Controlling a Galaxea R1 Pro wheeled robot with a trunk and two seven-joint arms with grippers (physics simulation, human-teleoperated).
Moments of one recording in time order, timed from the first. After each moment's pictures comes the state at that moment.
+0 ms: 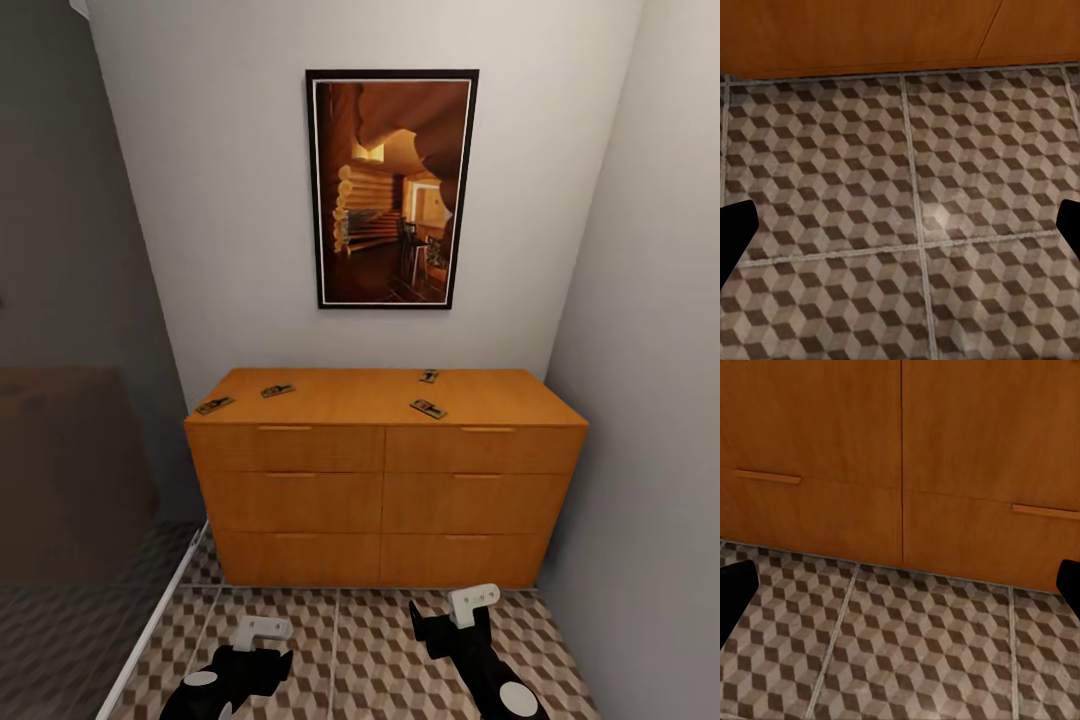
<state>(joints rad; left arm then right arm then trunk) -0.08 -0.05 -0.12 -1.24 0.01 0.59 0.01 -0.04 0.03 0.21 -1.33 0.00 0.23 -0.03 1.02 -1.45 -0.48</state>
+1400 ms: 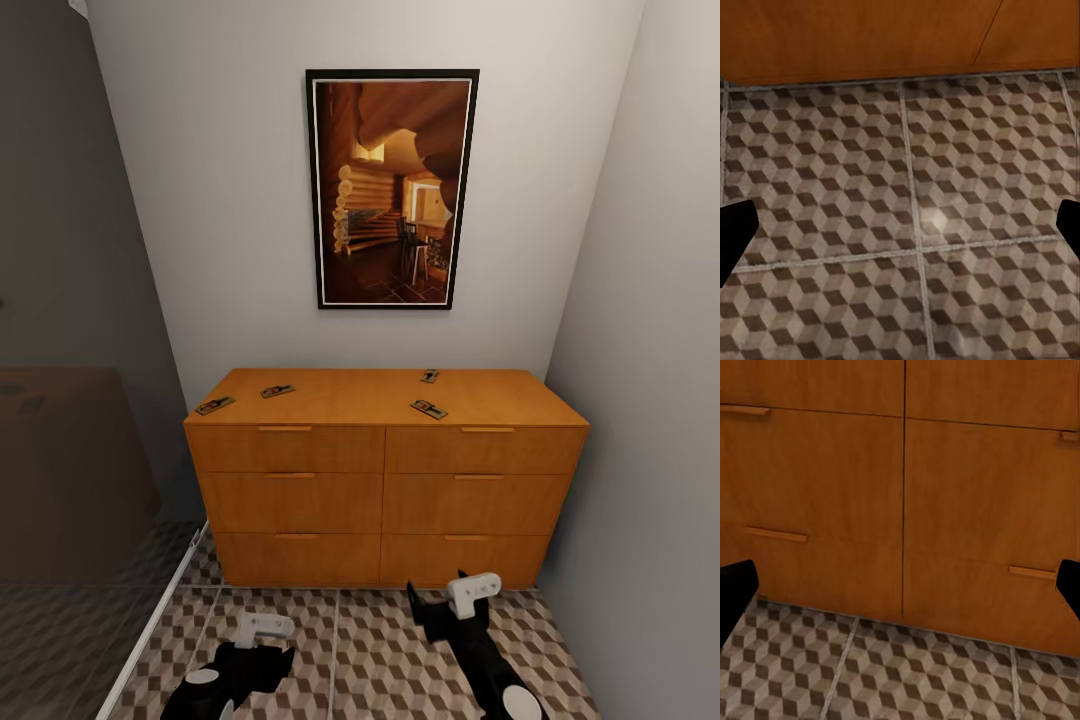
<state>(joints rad) -0.08 -0.05 -0.12 -1.25 0.01 0.59 0.02 -0.04 0.02 0.23 -1.33 0.01 0.07 -0.04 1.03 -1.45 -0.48</state>
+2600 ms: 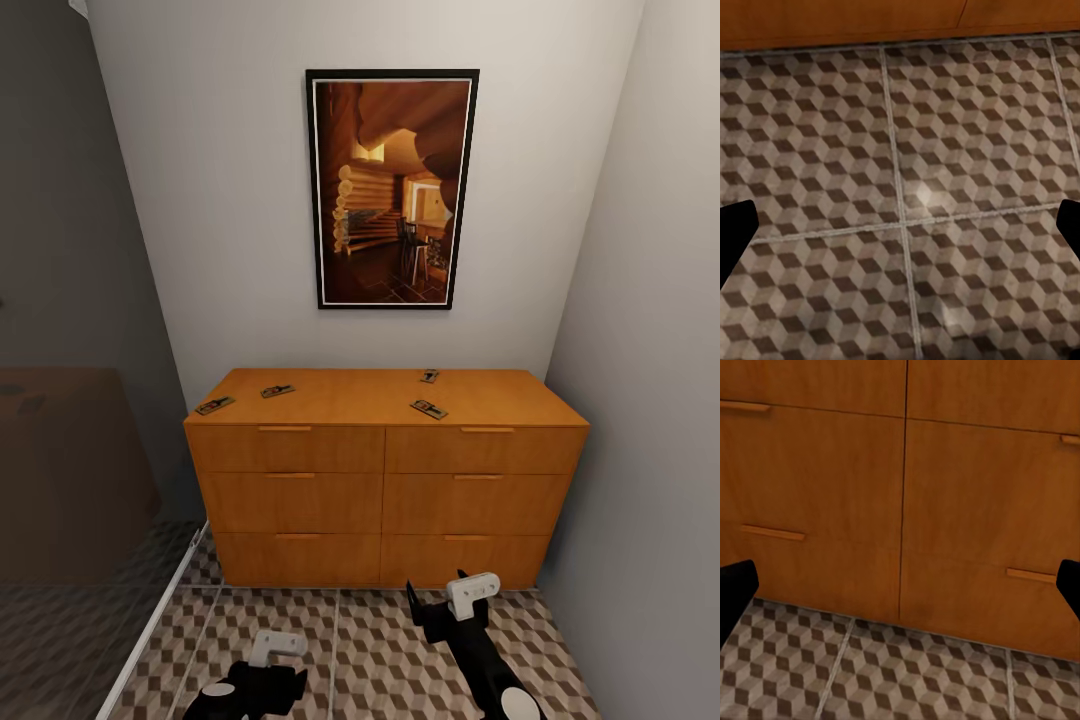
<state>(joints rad) -0.08 -0.09 -0.14 -1.18 0.01 0.59 0.02 -0.04 0.02 0.23 -1.32 0.03 0.06 -0.04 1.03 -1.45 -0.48</state>
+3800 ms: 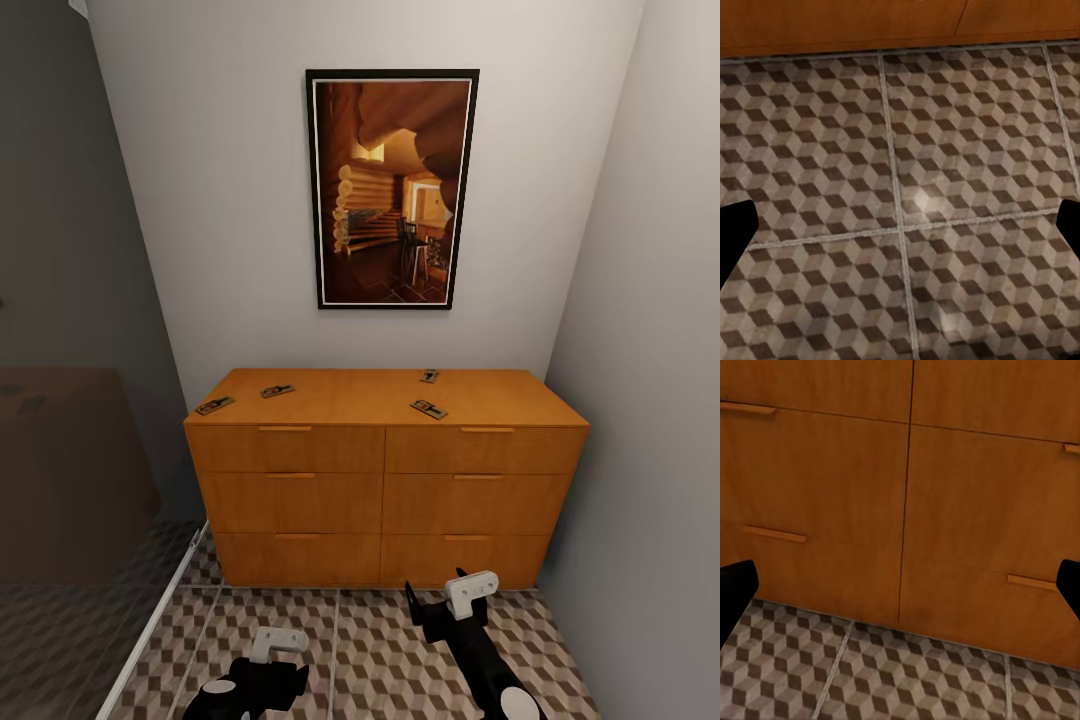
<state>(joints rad) -0.08 -0.09 -0.14 -1.19 0.01 0.59 0.02 -0.04 0.02 0.24 -1.33 0.05 0.06 -0.03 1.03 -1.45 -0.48</state>
